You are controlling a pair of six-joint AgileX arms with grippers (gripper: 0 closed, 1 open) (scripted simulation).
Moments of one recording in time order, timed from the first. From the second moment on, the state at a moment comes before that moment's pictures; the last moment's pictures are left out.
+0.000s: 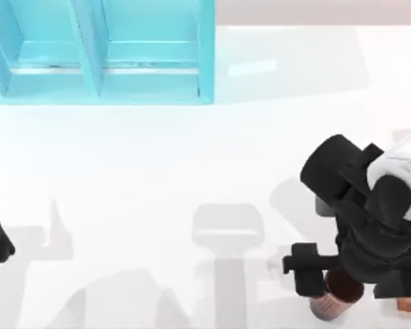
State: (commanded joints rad) left arm 0.00 0.00 0.00 0.00 0.00 0.00; right arm 0.68 1.62 0.90 -0.86 0.00 0.70
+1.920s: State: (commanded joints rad) left arm 0.00 0.00 0.00 0.00 0.00 0.00; right arm 0.31 1.32 1.05 -1.30 0.00 0.32
